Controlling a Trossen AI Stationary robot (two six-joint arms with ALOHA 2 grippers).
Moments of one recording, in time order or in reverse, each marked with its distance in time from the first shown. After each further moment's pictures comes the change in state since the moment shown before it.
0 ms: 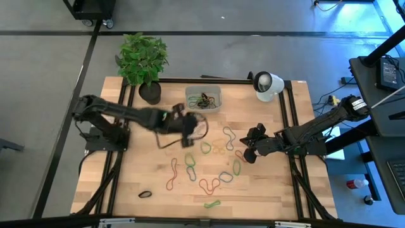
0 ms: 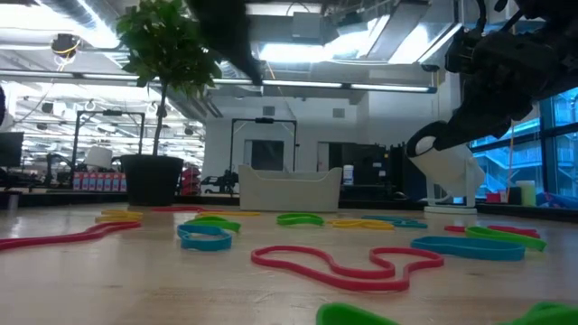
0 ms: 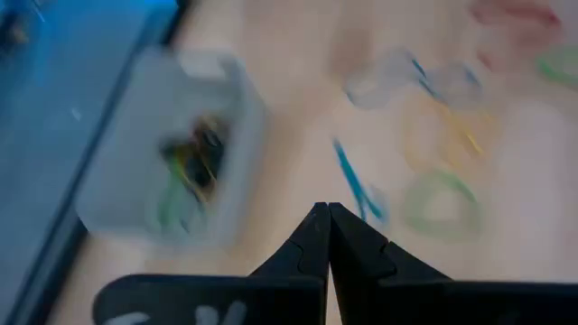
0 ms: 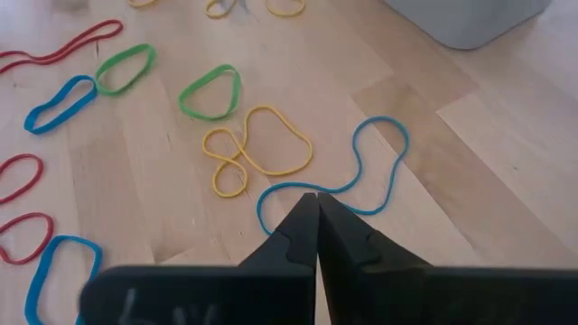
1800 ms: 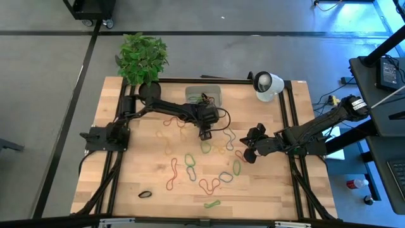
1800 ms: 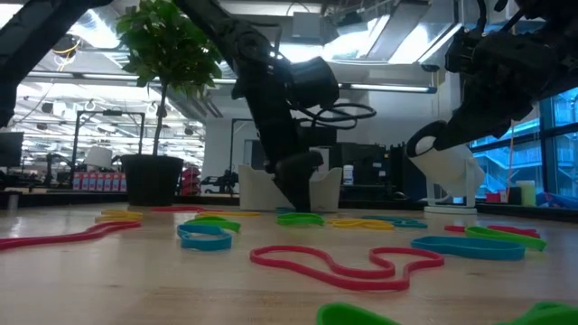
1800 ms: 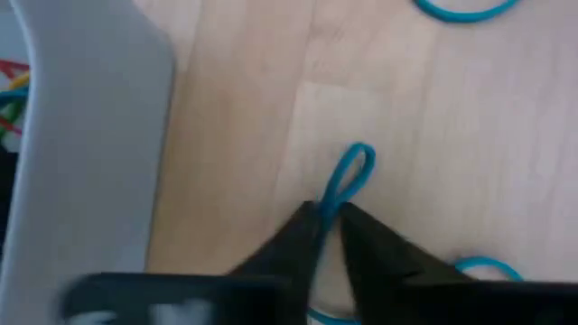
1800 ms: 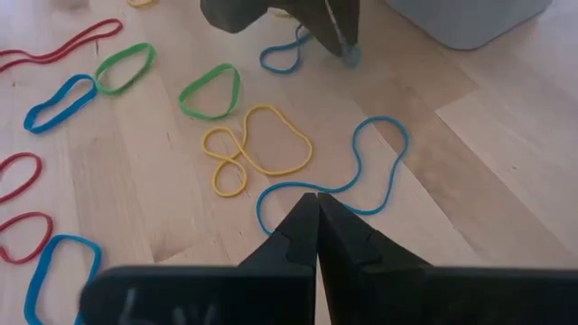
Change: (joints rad) left arm 0.259 0.584 0.101 0.264 0.342 0.177; right arm 0.000 0.000 0.000 -0.001 0.000 -0.002
